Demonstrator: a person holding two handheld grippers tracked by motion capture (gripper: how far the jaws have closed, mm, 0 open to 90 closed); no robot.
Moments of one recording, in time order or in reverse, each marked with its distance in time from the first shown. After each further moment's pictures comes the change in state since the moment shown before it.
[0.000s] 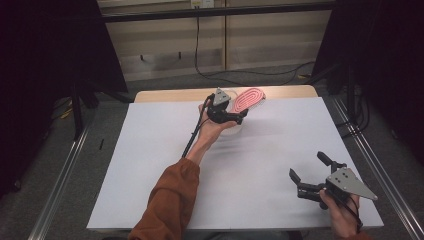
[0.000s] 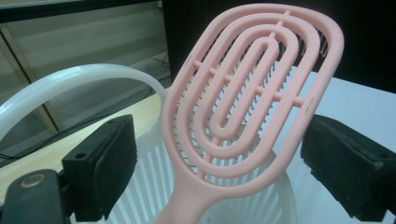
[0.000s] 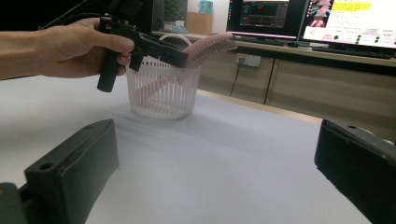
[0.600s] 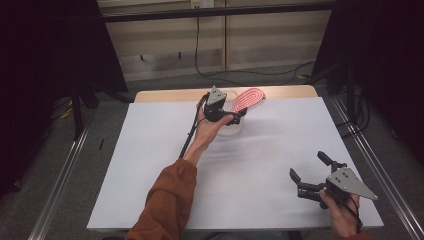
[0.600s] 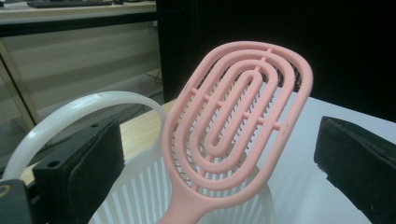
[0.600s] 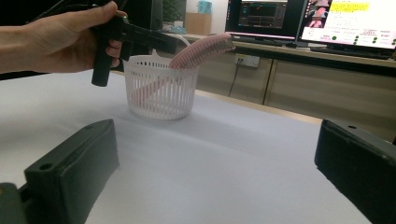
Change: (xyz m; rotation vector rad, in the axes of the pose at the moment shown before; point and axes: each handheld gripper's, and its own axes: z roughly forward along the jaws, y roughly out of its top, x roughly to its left) left arm 0.003 0.005 -0.017 -0.082 -0.019 -0.016; right arm -0.001 0.000 0.000 -0.004 -0.005 -0.001
